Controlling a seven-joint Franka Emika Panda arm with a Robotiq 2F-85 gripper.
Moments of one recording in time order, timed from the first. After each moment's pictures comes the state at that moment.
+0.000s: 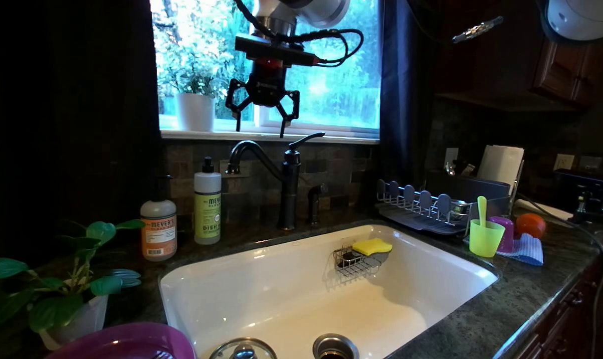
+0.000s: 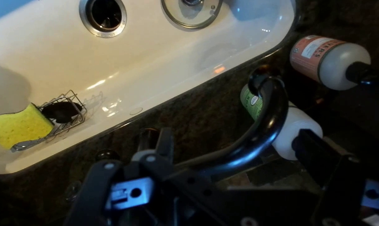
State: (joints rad) arm 0.39 0.55 0.20 -1.16 -0.16 1.85 1.02
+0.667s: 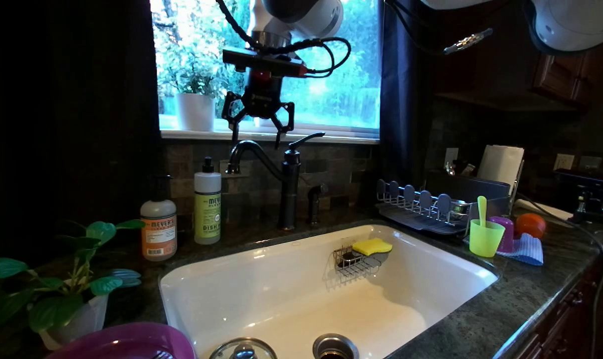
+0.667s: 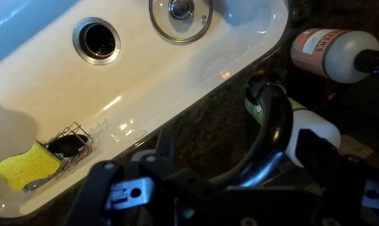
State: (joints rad) arm 0.39 0.60 0.20 -1.13 -0.12 1.84 1.16
